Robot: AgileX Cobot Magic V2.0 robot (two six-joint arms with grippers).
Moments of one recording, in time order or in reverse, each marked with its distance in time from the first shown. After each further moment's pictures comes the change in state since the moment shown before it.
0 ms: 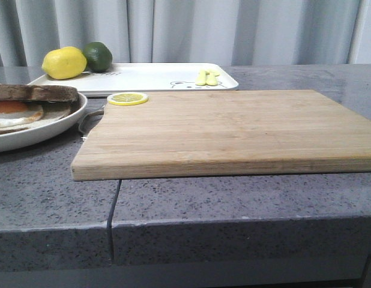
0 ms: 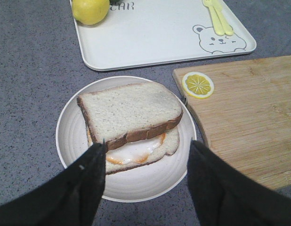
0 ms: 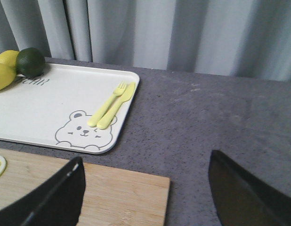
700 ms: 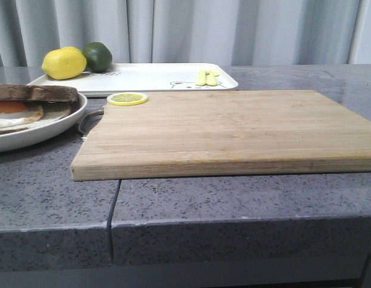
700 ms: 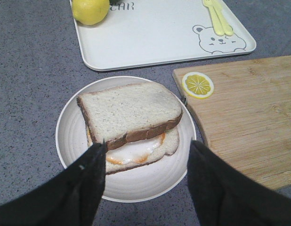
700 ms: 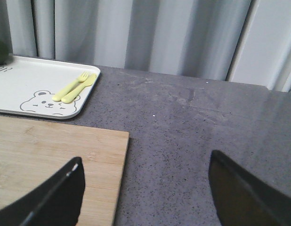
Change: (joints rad) left arm 0.000 0.000 0.000 0.002 0.000 0.000; right arm 0.000 -0.579 0.519 -0.315 -0.144 0.222
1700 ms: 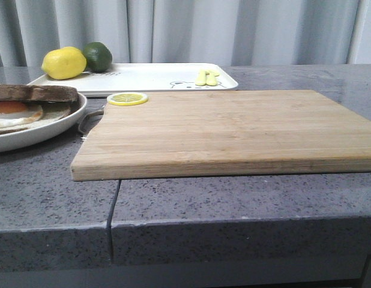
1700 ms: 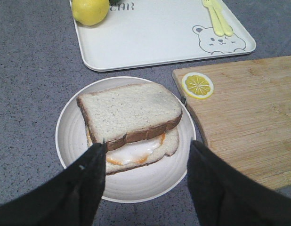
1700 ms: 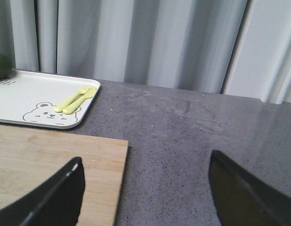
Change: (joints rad) left arm 0.000 0.000 -0.002 0.000 0.000 0.000; right arm 0.000 -0.102 0.044 0.000 -0.009 0.004
